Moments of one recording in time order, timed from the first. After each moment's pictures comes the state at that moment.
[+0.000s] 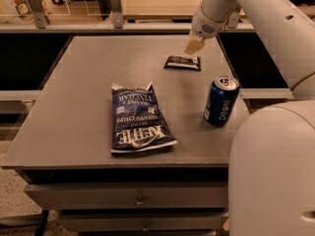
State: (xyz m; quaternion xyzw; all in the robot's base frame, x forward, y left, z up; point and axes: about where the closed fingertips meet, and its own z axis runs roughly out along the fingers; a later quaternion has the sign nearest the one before) arm 0.745 -0.115 0.880 -0.62 0.75 0.01 0.24
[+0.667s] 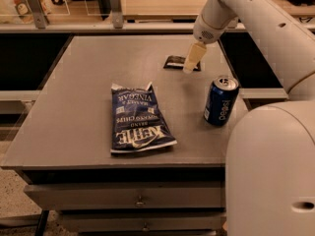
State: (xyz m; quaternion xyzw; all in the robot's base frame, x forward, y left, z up) arm 0.765 -0.133 0.855 -0.59 0.77 -0.01 0.24
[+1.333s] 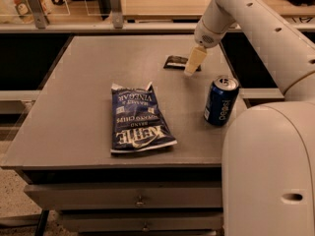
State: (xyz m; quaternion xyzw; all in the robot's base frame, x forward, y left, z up) arm 0.770 -0.139 0.837 -0.58 0.78 0.00 0.23
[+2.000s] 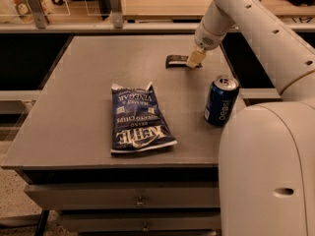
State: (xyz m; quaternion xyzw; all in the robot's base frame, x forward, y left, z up) arm 0.770 -0.141 0.825 -0.58 0.79 0.01 0.21
